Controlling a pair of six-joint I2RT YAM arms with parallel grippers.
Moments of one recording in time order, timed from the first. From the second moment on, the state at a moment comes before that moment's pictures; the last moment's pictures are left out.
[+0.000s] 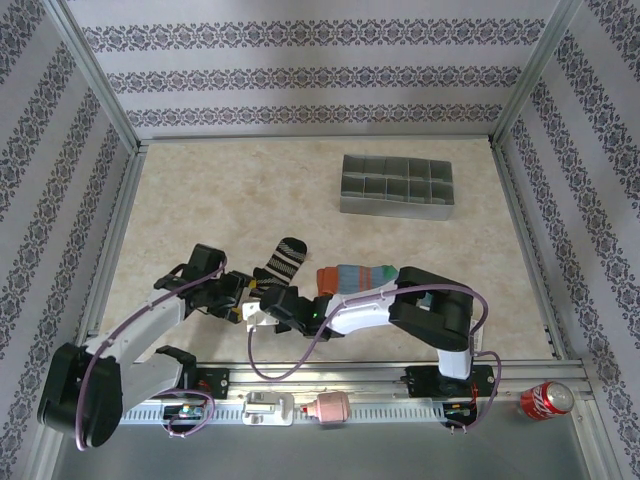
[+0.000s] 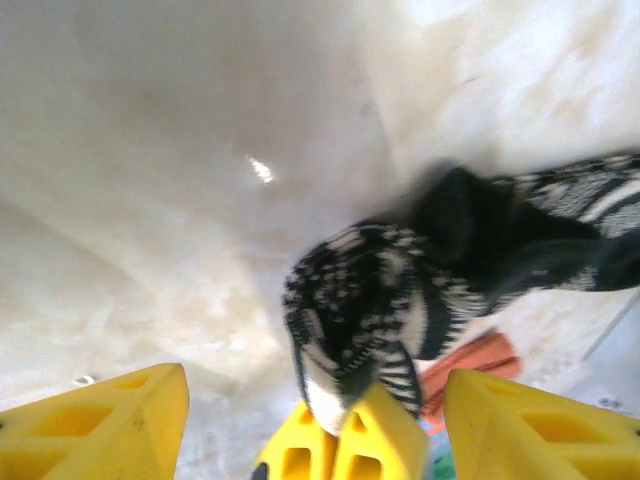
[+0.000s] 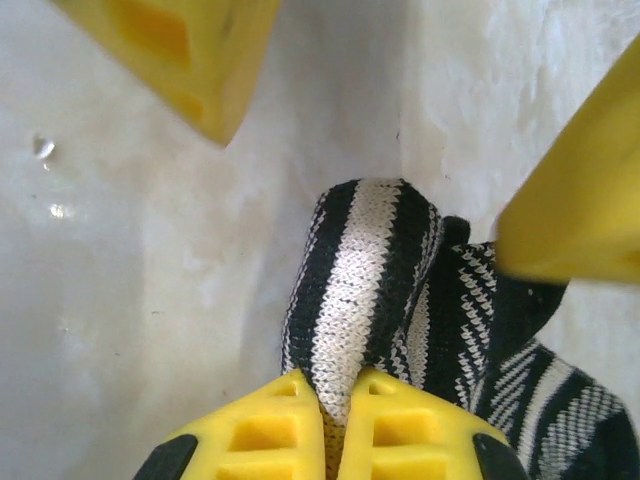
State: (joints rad) left arm -0.26 1.04 0.48 -0.53 0.37 -1.54; right arm 1.23 1.89 0.96 0.11 0.28 -0.61
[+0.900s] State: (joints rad) left arm -0.25 0.99 0.37 -0.29 0.45 -1.49; right arm 0.81 1.97 1.04 0.02 -0.70 -0.11
